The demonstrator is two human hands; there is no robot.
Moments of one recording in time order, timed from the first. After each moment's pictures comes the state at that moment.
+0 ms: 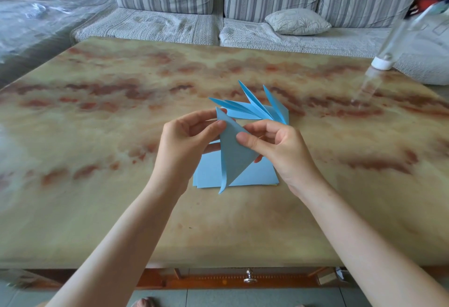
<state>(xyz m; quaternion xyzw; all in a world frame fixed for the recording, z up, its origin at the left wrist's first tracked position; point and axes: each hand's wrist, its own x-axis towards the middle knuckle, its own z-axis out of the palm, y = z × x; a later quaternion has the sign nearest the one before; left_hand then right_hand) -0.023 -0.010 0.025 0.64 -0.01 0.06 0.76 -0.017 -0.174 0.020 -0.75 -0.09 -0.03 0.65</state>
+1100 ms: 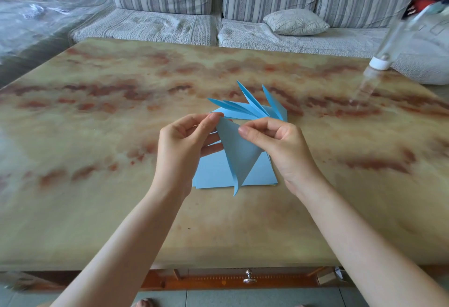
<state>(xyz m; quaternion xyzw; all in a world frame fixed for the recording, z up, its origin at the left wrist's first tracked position) -0.031 -0.018 0.030 0.59 0.01 0.08 0.80 -0.017 -0.172 0.024 -0.73 -0.06 -0.03 0.68</state>
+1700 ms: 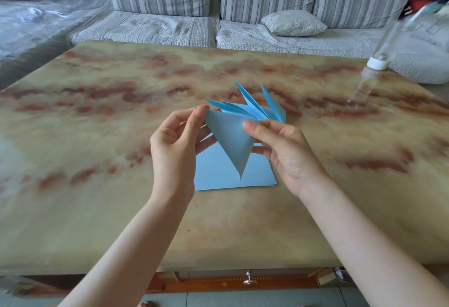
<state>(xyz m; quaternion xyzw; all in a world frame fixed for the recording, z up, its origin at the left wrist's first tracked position) -0.035 -0.021 0.031 0.53 0.03 0.15 0.84 -0.016 -0.178 0.027 -0.66 -0.04 0.03 0.75</state>
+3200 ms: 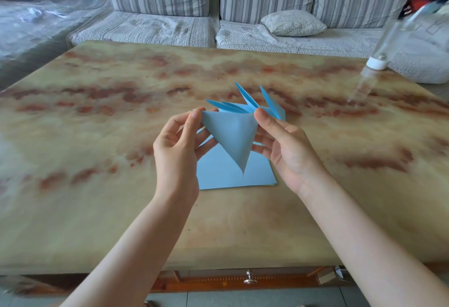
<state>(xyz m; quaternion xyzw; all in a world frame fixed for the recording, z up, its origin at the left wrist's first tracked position) -0.035 -0.024 0.026 0.48 0.06 0.13 0.86 -0.014 -0.178 0.029 -0.61 0.00 0.04 0.80</state>
